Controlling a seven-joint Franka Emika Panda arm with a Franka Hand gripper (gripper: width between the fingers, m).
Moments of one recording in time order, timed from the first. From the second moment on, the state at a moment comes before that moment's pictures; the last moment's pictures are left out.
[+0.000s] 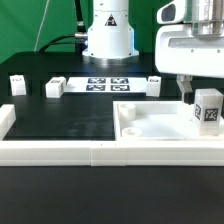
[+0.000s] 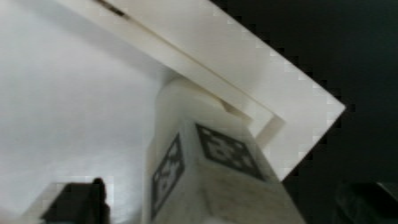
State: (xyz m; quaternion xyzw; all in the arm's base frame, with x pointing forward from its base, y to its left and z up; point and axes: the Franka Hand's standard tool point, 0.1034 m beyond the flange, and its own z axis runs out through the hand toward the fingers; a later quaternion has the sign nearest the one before) arm 0.632 0.125 0.072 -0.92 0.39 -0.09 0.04
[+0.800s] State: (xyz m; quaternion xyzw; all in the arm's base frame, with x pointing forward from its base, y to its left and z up) arm 0.637 0.124 0.077 -0.99 -0.03 -0.11 -0.03
